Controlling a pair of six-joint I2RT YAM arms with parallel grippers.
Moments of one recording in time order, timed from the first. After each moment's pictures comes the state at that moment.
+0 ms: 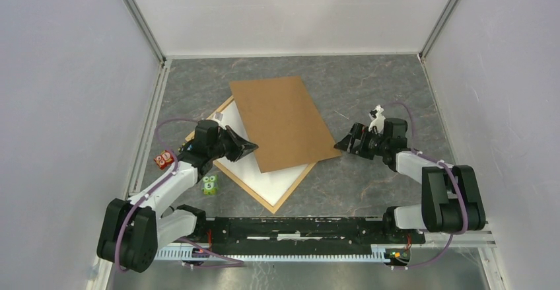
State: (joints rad) left arm -0.30 1.09 0.48 -0.02 0.37 -1.02; right arm 0.03 1.34 0.43 0.16 -0.60 0.42
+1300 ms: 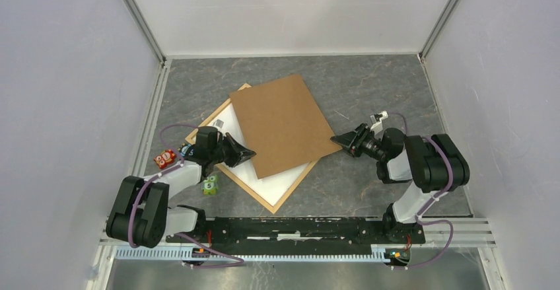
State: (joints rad) left arm -0.23 1.25 0.37 0.17 0.45 -0.94; right arm 0.05 1.66 0.27 1.06 -0.81 1.03
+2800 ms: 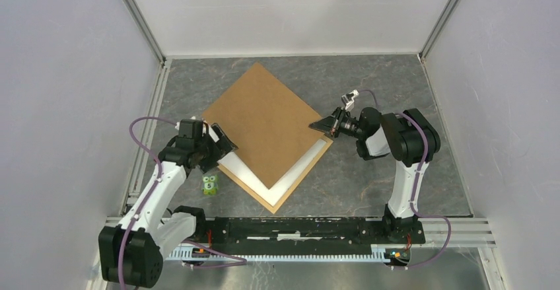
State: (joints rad) left arm -0.14 0.94 0.63 -0.56 0.16 -0.75; right arm 0.21 2.02 0.63 1.30 -0.89 1.17
